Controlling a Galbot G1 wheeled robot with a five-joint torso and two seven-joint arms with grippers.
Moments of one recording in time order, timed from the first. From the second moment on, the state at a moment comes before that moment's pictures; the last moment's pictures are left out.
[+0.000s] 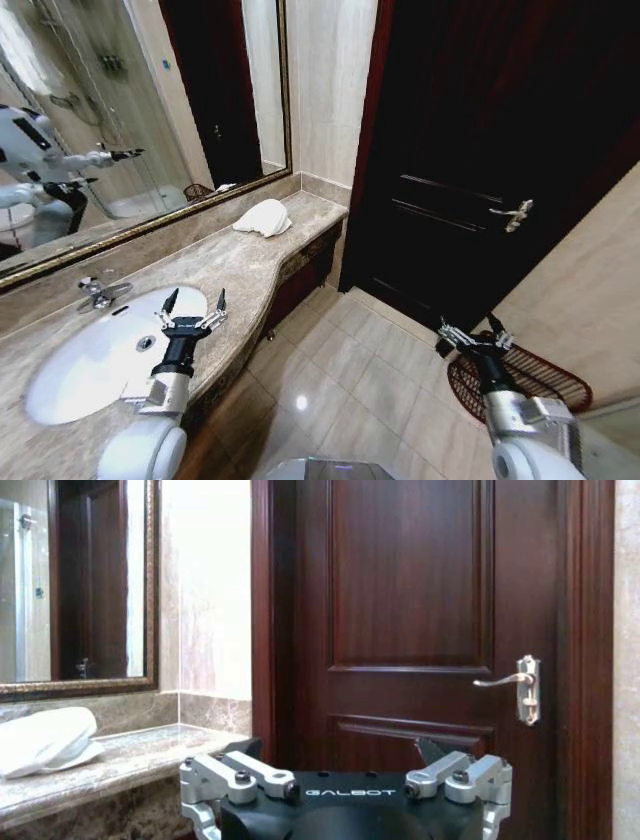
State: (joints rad) left arm 1.79 -1.38 -0.77 -2.38 -0.20 -0.06 -0.06; right arm -1.75 1.51 0.88 2.31 0.29 0.00 -0.14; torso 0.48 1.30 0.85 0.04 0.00
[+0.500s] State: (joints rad) left arm 1.78 -1.39 -0.76 -2.38 -0.20 -0.06 -0.06; right arm -1.74 1.51 0.88 2.31 0.30 0.00 -0.14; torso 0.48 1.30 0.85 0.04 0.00
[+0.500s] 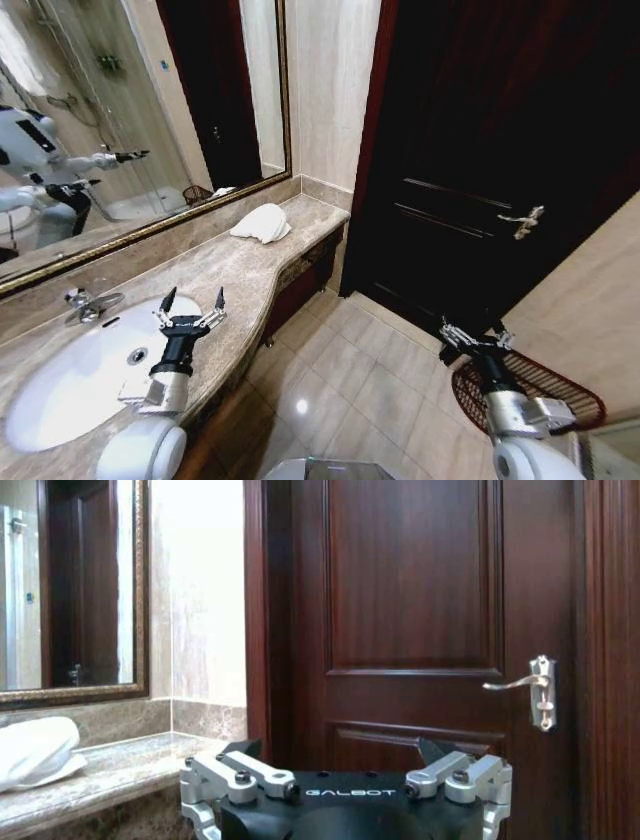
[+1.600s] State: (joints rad) left arm 1.79 -1.38 -0.76 -2.39 -0.20 -0.06 -0.06; right arm -1.73 1.51 0.88 2.30 0.30 0.00 -0.14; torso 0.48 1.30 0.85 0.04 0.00
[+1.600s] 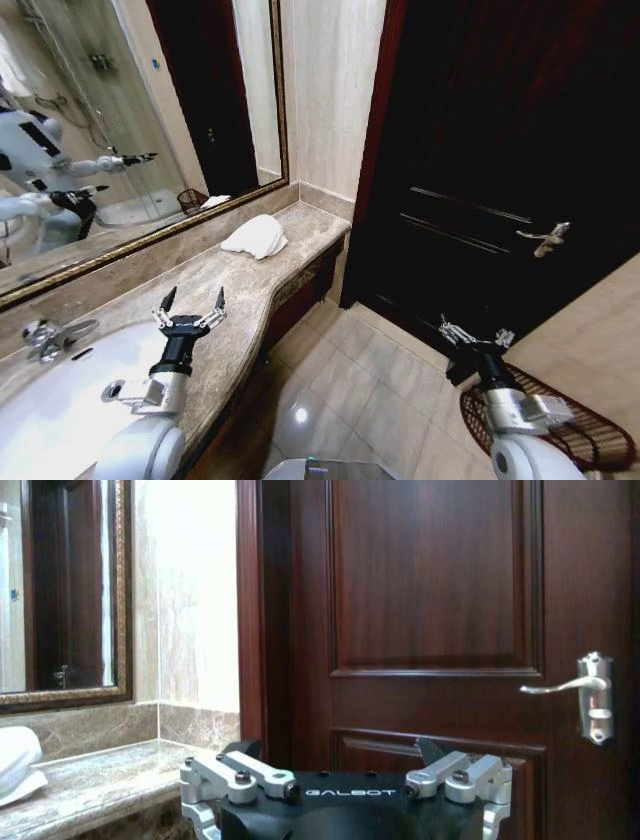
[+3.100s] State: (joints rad) left arm 1.79 -1.38 -0.76 -2.38 -0.20 -0.05 -0.05; right arm -1.72 1.51 0.87 2.30 0.29 -0.01 -0.15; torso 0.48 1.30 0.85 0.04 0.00
